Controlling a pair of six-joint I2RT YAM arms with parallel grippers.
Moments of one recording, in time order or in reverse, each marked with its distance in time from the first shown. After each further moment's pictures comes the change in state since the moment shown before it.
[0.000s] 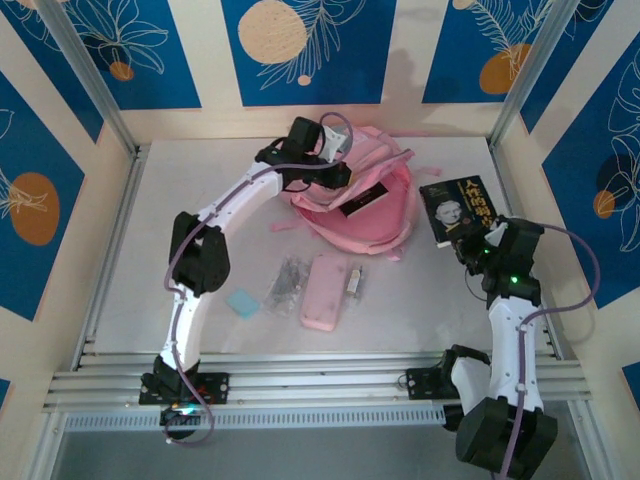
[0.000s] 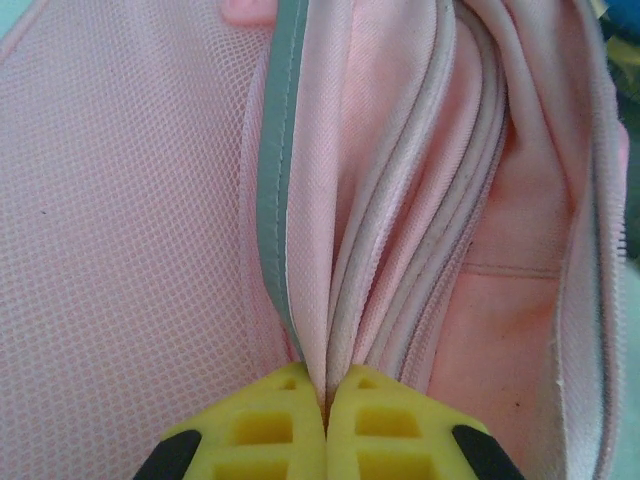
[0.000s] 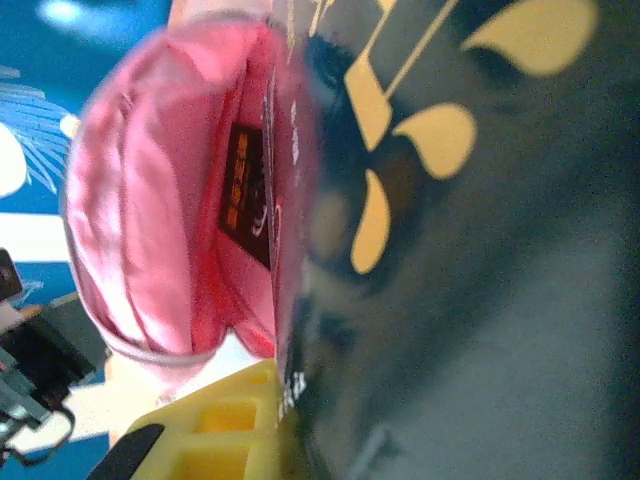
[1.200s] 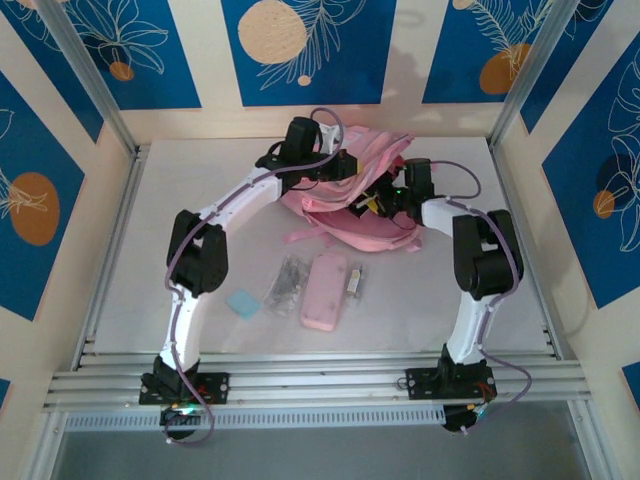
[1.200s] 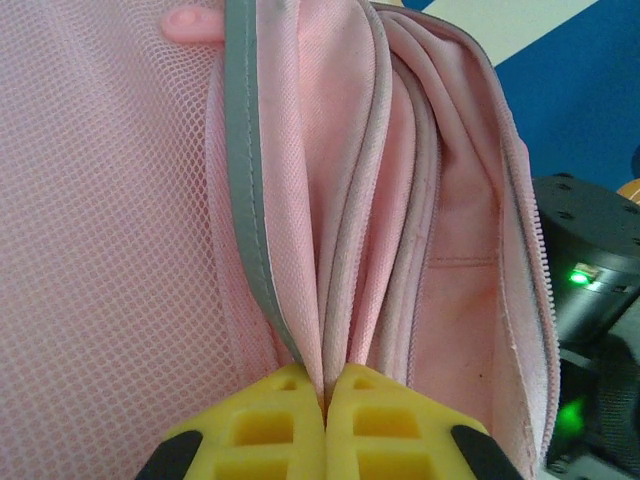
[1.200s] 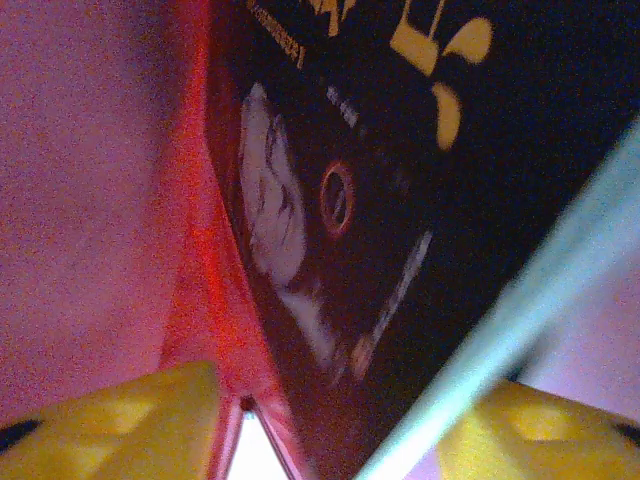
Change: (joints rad) left arm 0.004 -0.016 -0.121 0.327 0.098 -0.373; right arm 0.431 1.044 0.486 0.483 -0.011 0.121
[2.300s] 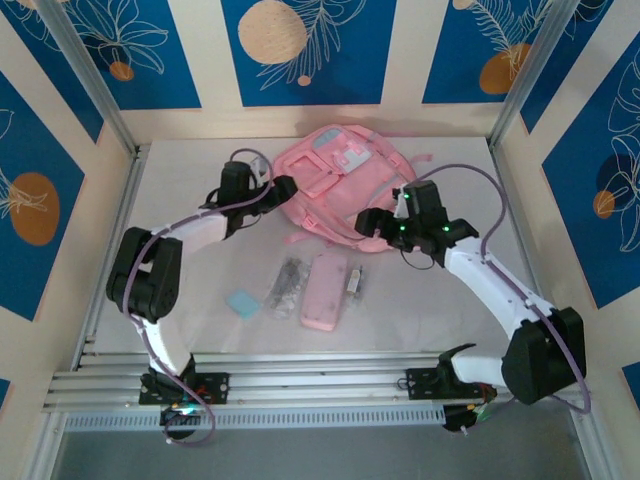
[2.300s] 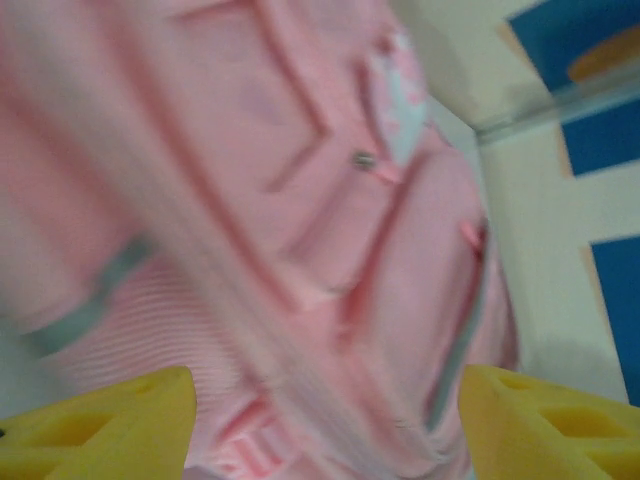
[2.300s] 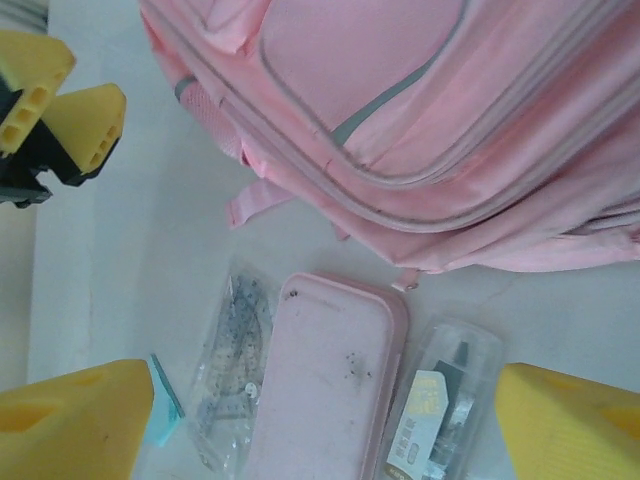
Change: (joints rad) left arm 0.233 -0.375 -0.874 0.470 -0.173 -0.241; right arm 0.243 -0.602 -0.176 -0.548 0.299 -0.373
